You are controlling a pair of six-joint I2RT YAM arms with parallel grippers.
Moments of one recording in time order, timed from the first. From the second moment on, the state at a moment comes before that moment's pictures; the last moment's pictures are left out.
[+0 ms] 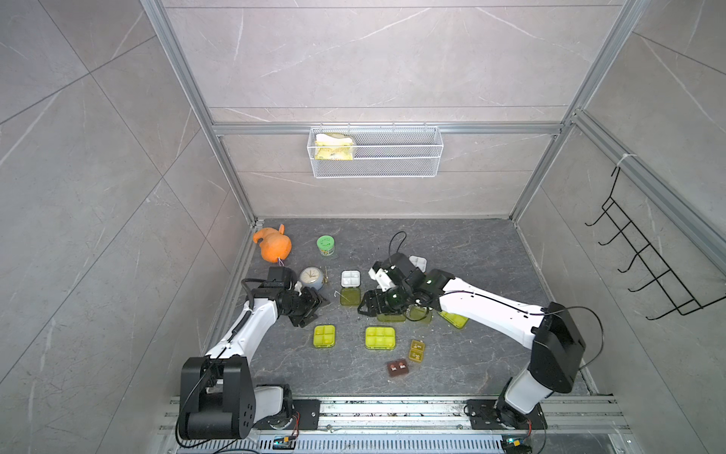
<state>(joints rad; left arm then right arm) -0.09 1.32 0.82 -0.67 0.55 -0.72 0.83 1.65 1.32 -0.61 -0.35 0.63</state>
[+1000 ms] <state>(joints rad) -0.68 1.97 1.38 -0.58 0.62 -0.77 0.32 1.82 1.29 -0.74 -0.42 0.42</state>
